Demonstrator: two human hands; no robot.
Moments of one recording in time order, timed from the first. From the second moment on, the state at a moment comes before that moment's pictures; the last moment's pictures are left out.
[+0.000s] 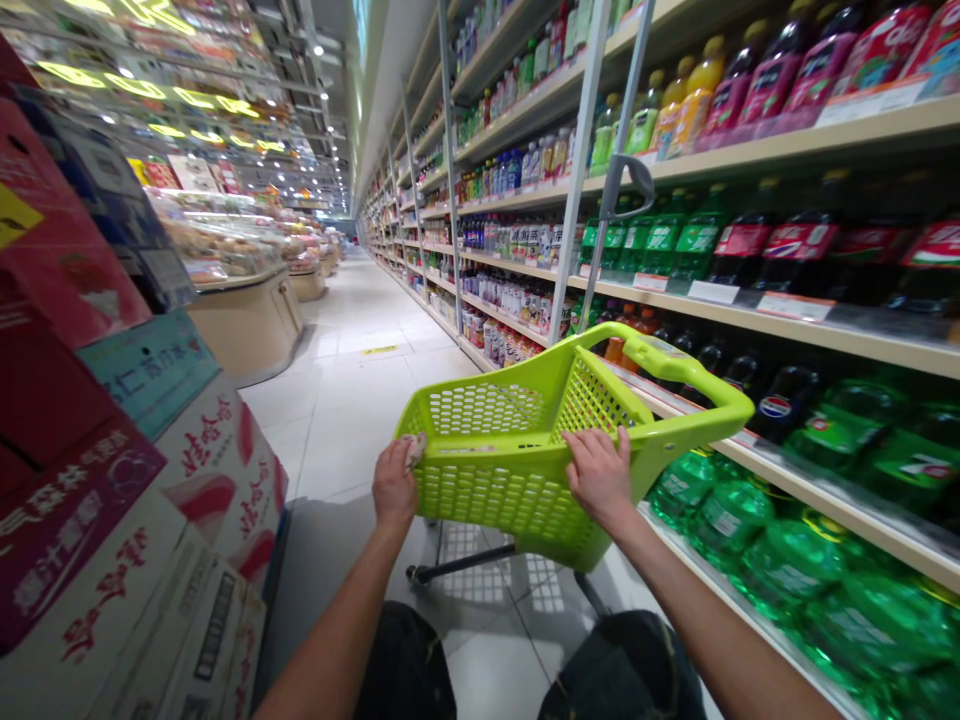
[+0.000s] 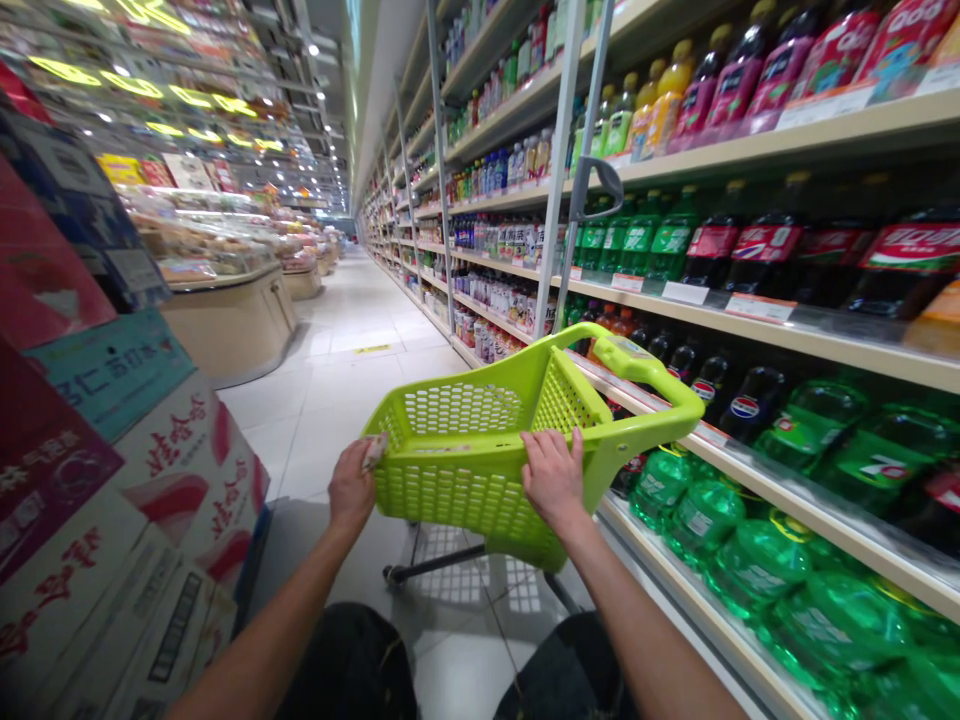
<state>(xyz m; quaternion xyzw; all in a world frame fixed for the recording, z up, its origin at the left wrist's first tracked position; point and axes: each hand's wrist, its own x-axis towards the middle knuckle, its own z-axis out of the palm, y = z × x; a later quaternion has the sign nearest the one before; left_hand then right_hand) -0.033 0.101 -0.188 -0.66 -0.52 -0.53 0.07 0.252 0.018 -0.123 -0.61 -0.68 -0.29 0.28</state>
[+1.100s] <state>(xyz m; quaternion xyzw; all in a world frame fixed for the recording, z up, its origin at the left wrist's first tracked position) 0.041 0.077 -0.162 -0.77 -0.45 -0.42 0.12 0.257 0.018 -0.125 -0.60 -0.67 -0.29 0.31</state>
